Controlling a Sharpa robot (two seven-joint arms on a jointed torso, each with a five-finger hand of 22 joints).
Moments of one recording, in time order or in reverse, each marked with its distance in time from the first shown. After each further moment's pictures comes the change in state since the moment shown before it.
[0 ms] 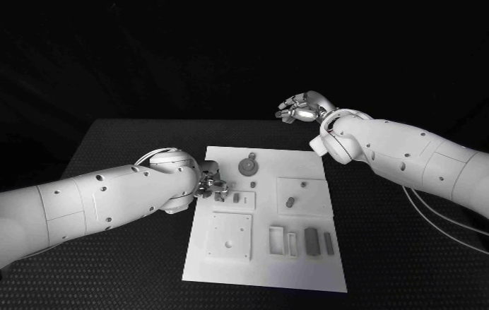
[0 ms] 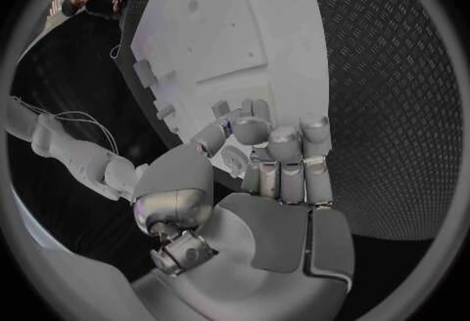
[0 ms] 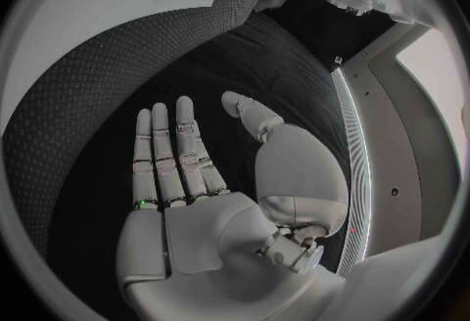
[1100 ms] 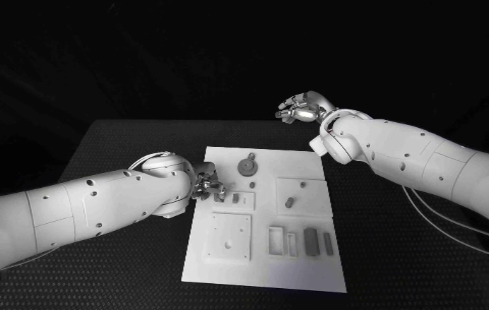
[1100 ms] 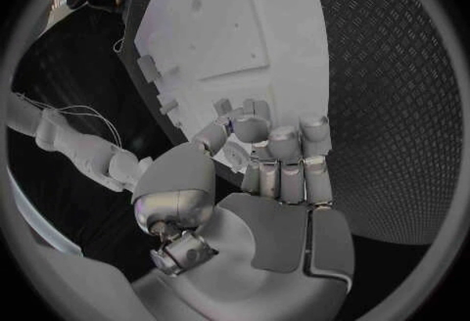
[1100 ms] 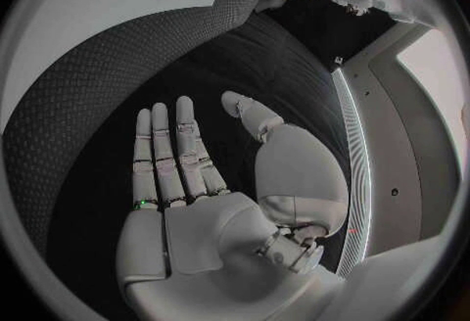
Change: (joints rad) left arm -0.005 -0.040 -0.005 0.041 0.018 -0.061 0.020; left_hand 0.028 0.016 -0.057 0.010 0.032 -0.001 0.000 -0.039 -0.011 0.000 0.000 -0.014 -0.001 -0.008 -0.001 -0.008 -0.003 0.001 0.000 0.000 -0.009 0.000; right arm 0.001 -0.003 0.000 0.001 0.000 0.000 0.000; right_hand 0.000 0.000 0.000 0.000 0.000 0.002 -0.002 0.000 0.000 0.000 0.000 0.000 0.003 -0.001 0.001 0.000 -0.001 0.000 0.000 0.000 0.004 -0.002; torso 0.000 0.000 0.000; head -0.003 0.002
